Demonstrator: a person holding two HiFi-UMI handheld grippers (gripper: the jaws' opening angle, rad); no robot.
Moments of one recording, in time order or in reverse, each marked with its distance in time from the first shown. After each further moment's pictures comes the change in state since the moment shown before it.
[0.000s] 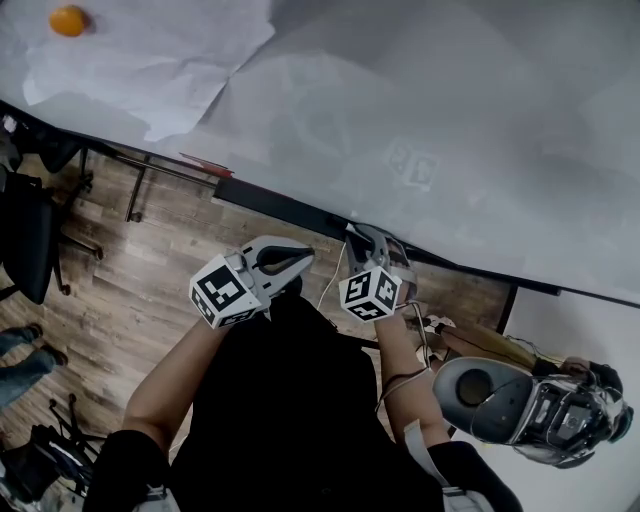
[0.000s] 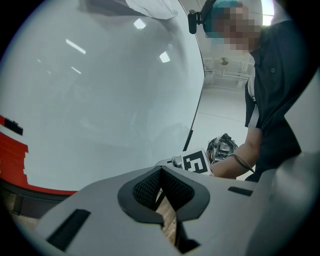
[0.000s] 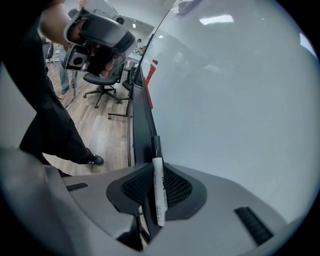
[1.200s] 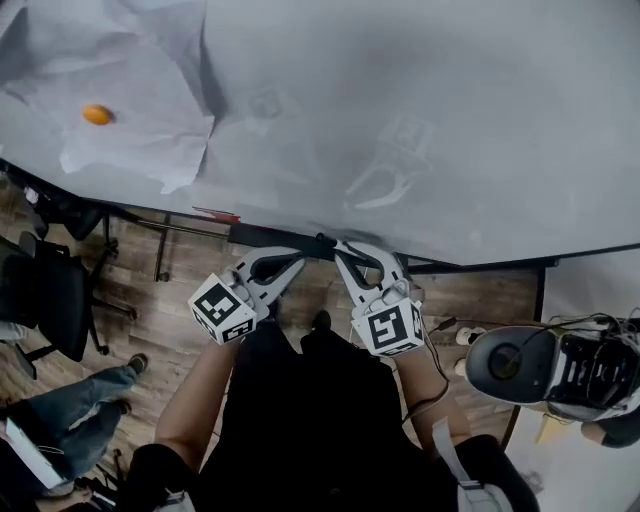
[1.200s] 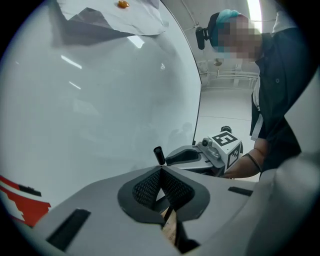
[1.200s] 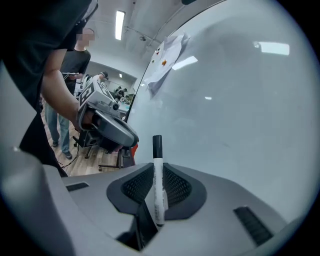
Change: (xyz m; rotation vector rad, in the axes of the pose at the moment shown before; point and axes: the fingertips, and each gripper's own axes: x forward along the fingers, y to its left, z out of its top) left arm -0.023 0.004 0.070 0.092 -0.075 0.045; right arm -0.130 -0.044 0.126 0.221 -0.515 -0.069
